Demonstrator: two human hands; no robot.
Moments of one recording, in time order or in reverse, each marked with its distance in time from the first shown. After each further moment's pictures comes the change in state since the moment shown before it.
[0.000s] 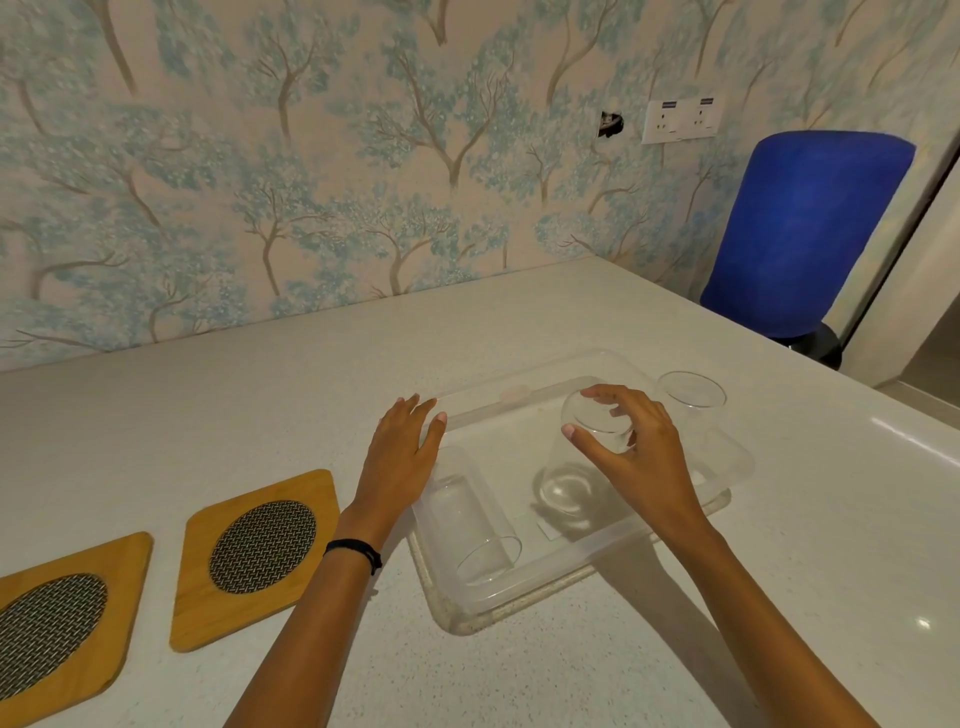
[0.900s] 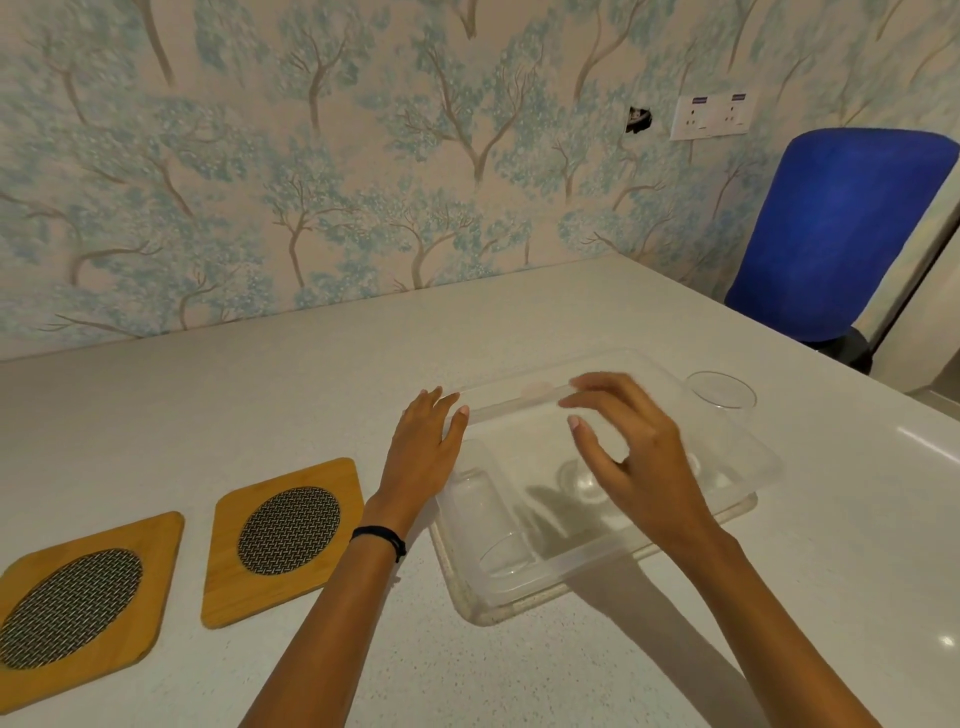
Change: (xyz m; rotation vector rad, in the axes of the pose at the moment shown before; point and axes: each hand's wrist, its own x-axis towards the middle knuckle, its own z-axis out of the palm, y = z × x) left_hand -0.003 0.004 -0.002 -0.032 0.018 0.000; right_hand -0.007 -0.039 0.007 -0.076 -0.064 -0.336
